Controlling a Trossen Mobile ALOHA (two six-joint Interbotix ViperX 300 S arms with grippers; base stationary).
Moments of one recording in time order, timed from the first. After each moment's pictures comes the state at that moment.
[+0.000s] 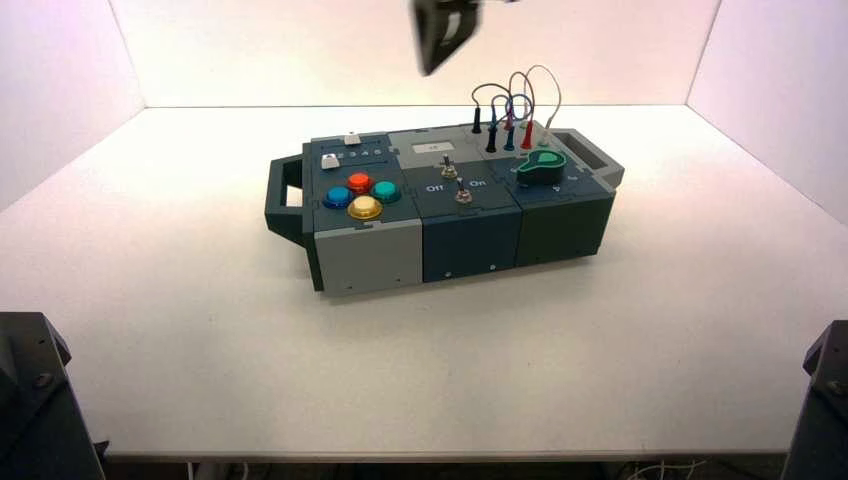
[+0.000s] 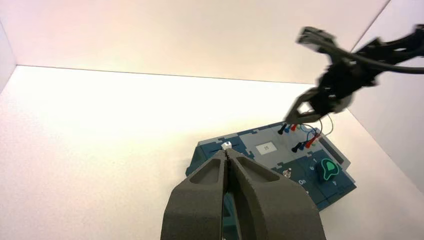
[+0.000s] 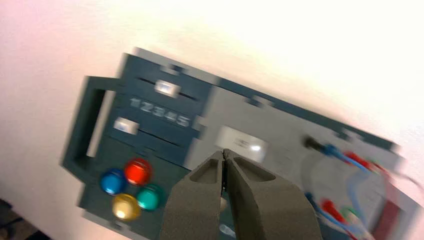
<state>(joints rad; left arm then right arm) -0.12 -1.35 1.19 -0.36 0.57 0.12 0.64 0.27 0.11 0.08 0.83 0.02</state>
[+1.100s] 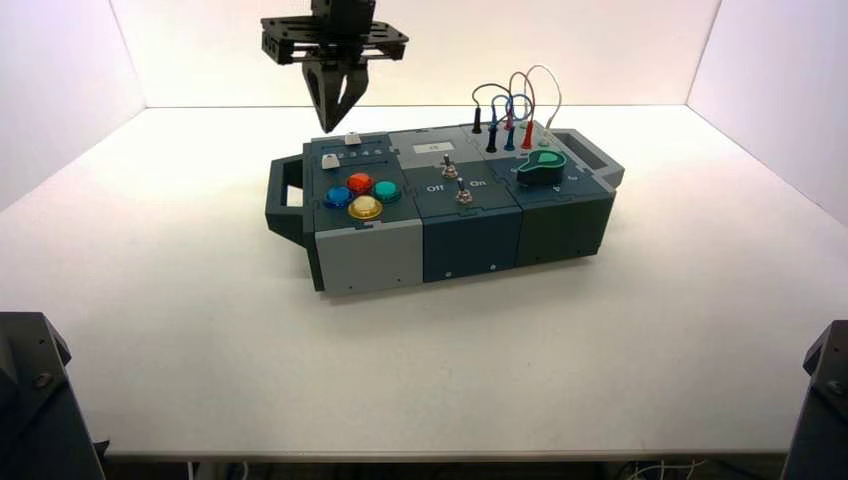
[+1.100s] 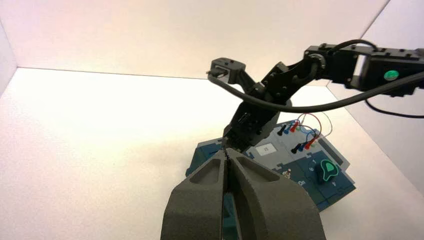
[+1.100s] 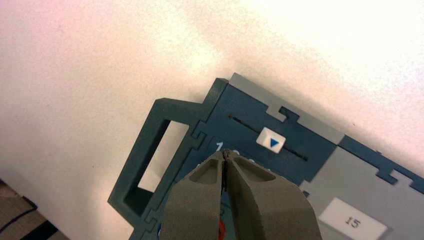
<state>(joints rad) -0.12 -1.36 1.19 -0.36 0.57 0.12 0.77 0.58 -0.21 0.12 0.95 0.02</state>
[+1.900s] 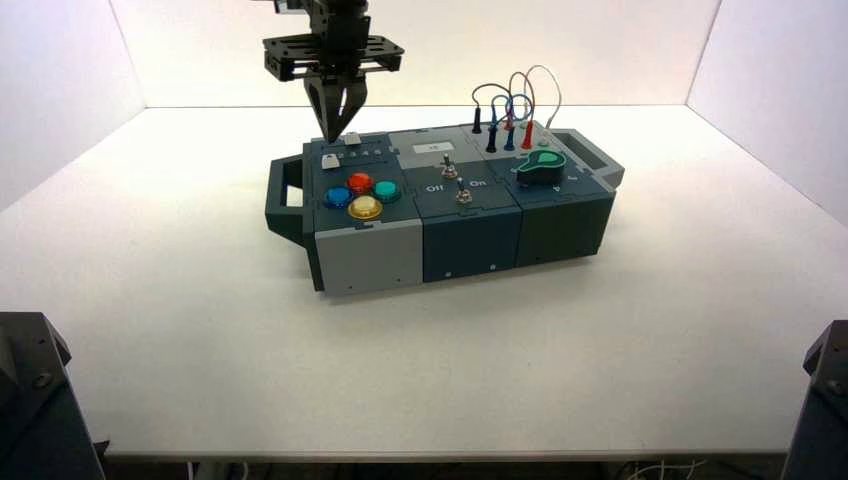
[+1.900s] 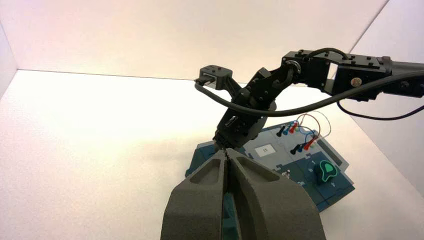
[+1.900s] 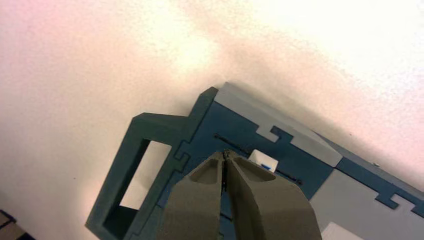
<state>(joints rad) -0.12 -1.37 1.19 -0.36 0.57 0.12 0.77 0.67 -0.30 0.09 1.00 0.03</state>
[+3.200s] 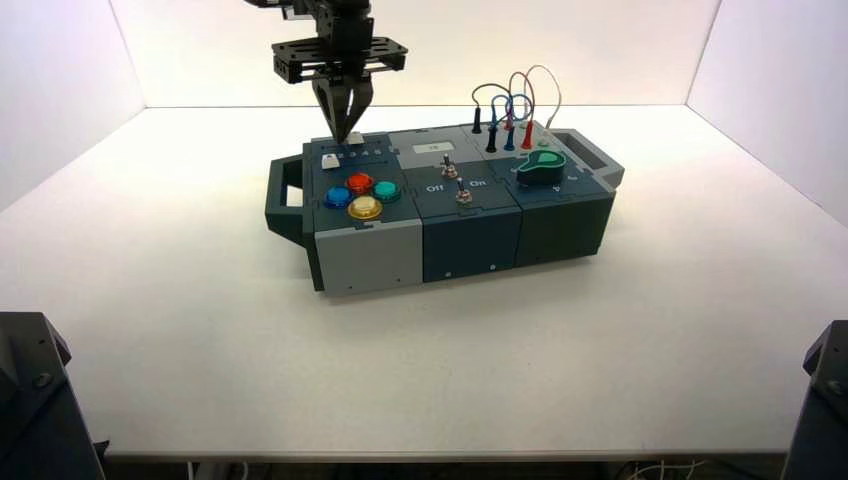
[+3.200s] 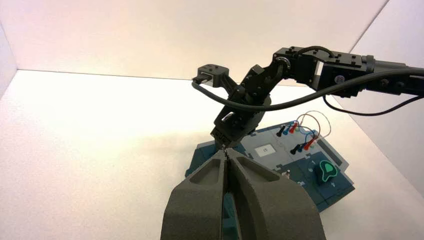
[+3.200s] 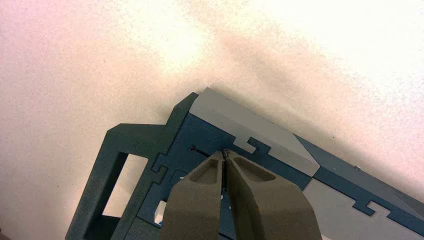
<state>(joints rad) -0.12 -1.37 1.19 -0.36 0.57 0.12 0.75 0.71 -0.39 0.06 1.06 0.04</state>
